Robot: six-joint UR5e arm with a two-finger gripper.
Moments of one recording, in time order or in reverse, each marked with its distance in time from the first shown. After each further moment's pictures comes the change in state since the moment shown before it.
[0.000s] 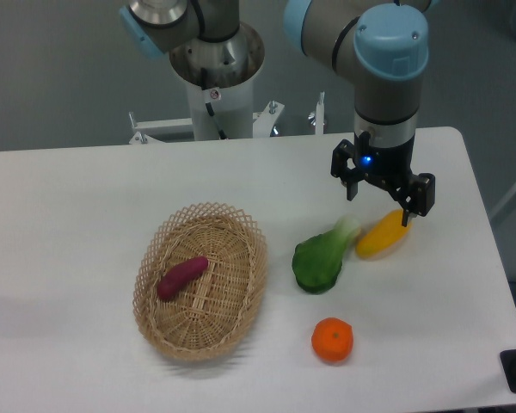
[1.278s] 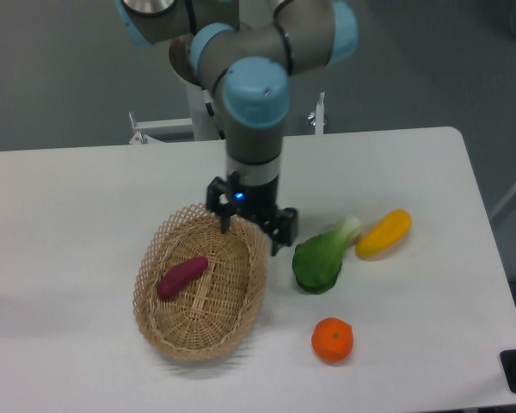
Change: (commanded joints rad) arm -0.330 -0.035 -0.259 0.169 -0.107 -0.494
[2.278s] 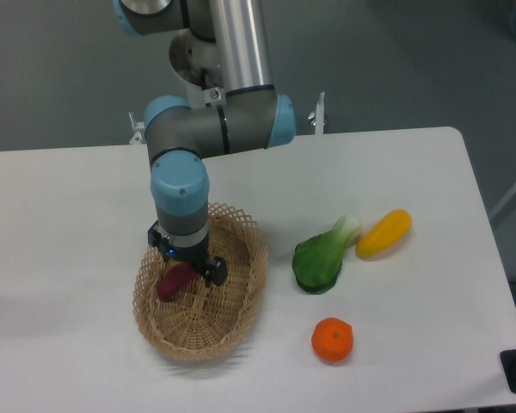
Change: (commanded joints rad) arm -0.130 -0.157 -0.029 0.130 0.096 -0.054
